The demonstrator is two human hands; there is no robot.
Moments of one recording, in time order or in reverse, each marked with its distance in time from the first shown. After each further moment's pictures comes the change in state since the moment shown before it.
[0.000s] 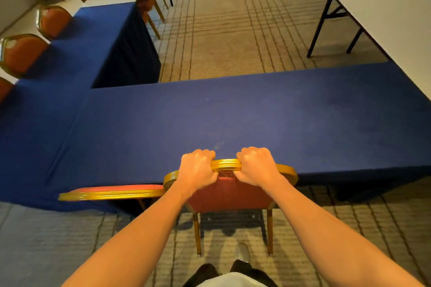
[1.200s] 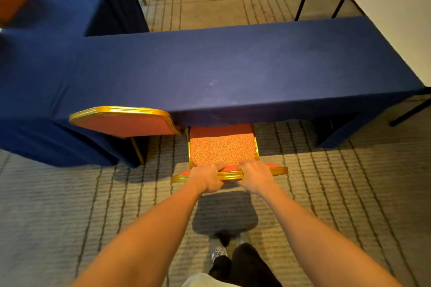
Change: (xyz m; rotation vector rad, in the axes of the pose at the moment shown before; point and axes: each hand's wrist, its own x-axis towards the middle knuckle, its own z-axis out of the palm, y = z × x) left_hand -0.265 0.061 0.130 -0.204 -0.539 -0.027; right_hand -0.275 -0.135 0.099 0.151 -0.336 0.249
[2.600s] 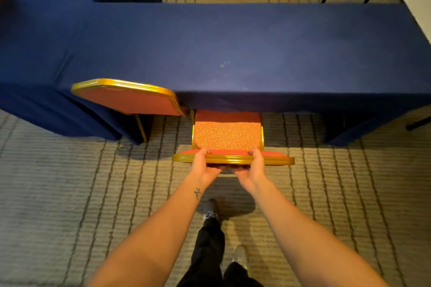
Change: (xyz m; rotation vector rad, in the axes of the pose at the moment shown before) left_hand 0.022 0.002 0.042 -2.326 0.197 -0.528; right_hand 0.009 -0.032 0.026 2.266 0.072 0.914
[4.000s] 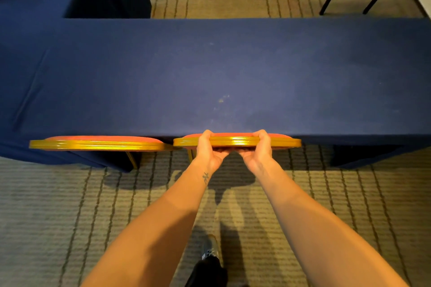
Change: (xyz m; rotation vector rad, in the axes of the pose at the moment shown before) left_hand 0.157 0.146 0.164 0.013 -0.032 0.083; right_hand 0.154 -0.133 0.182 -0.037 0.095 -0.154
